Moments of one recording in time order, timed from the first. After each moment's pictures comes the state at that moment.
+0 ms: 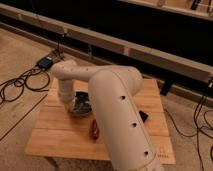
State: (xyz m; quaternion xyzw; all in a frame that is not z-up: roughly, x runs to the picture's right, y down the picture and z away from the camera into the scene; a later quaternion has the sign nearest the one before) arm -0.200 0.129 0.842 -0.47 0.16 0.36 0.79
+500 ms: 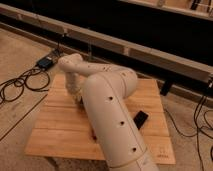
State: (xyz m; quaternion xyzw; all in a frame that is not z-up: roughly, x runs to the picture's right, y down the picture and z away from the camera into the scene) arm -0.190 0.074 0.901 -0.42 0.18 0.37 0.81
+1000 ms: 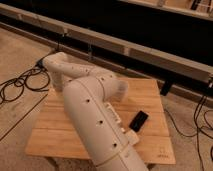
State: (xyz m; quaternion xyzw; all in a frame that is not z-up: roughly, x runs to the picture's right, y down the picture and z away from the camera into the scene) arm -0.272 0.067 0.907 -0.42 0.13 0.30 0.85
